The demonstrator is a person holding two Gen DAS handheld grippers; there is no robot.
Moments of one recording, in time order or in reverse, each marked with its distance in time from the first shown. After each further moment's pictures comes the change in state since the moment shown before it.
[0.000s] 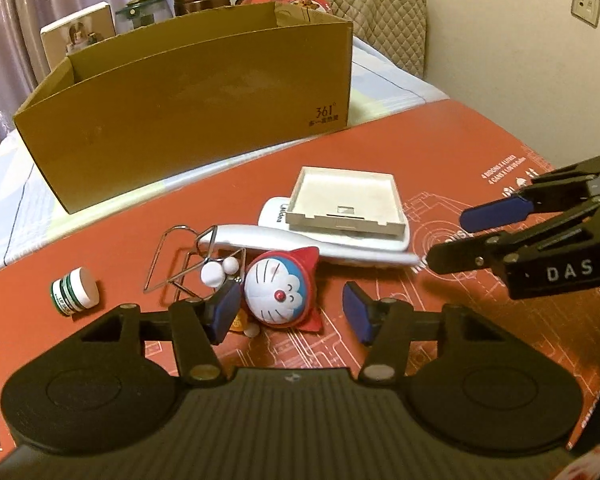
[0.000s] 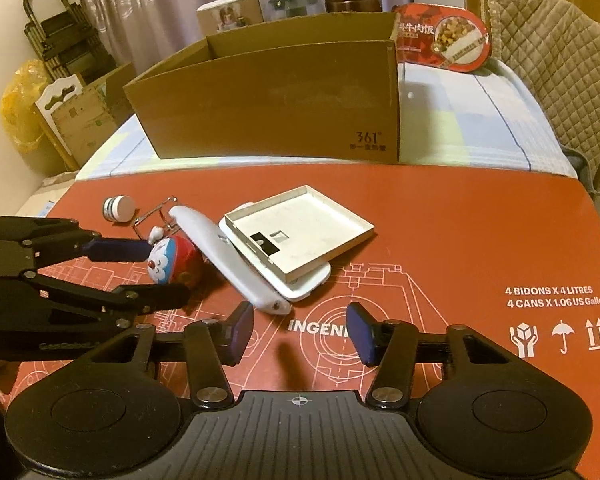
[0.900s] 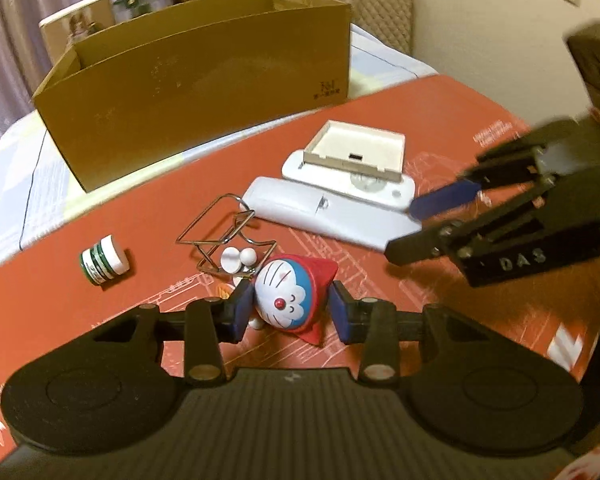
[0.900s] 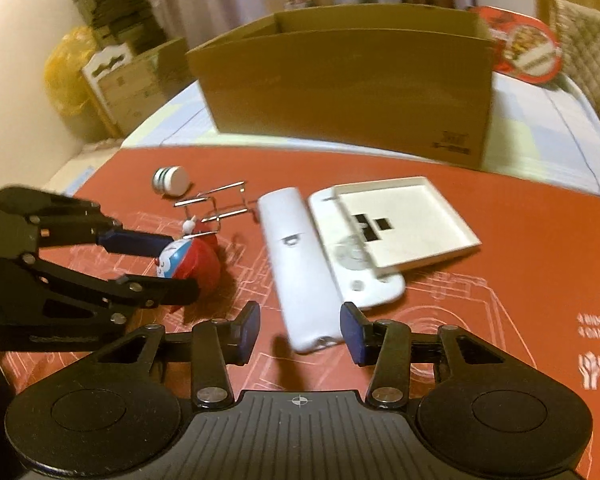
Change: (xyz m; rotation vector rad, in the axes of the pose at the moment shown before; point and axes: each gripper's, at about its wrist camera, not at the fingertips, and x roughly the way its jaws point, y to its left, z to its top) left arm -0.025 0.026 -0.026 0.076 0.048 -0.038; right arm 0.027 0.042 -0.002 -0.136 0.041 0.109
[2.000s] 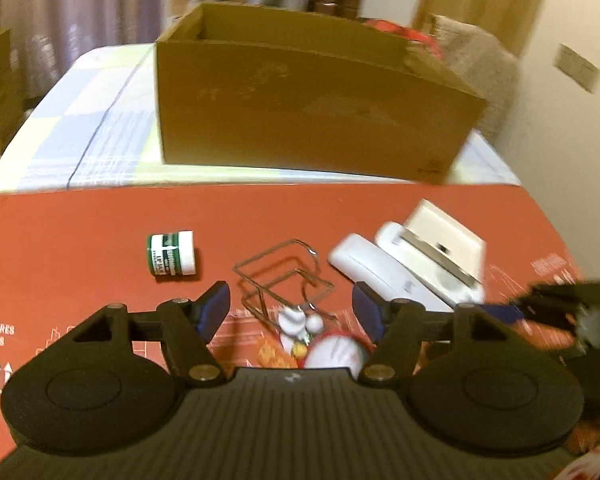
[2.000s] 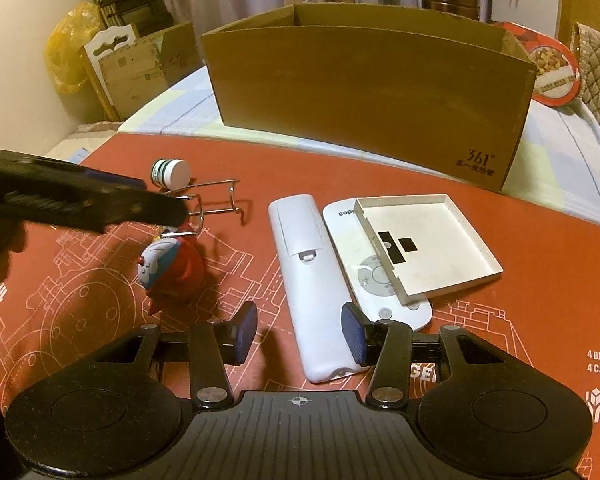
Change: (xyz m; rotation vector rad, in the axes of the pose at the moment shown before) left arm 0.010 0.066 0.016 -0.453 -0.063 0.079; right arm 0.022 0.016 0.013 -0.053 0.009 -0.045
